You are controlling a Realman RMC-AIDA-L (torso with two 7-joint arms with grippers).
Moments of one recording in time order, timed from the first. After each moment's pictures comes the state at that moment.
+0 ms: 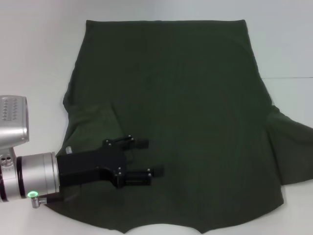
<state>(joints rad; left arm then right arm) -0.61 -2.10 0.62 0.46 1.96 1.58 -1.23 0.58 1.81 -0.60 -0.69 -2.46 -1.39 2.35</state>
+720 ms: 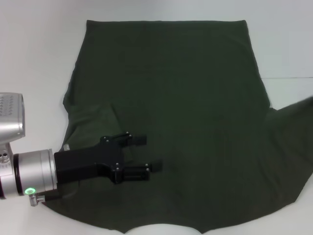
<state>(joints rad) -0.61 -2.10 0.61 0.47 1.96 1.59 -1.26 0.71 1.83 -0.57 -0.83 -2.50 -1.40 2.27</state>
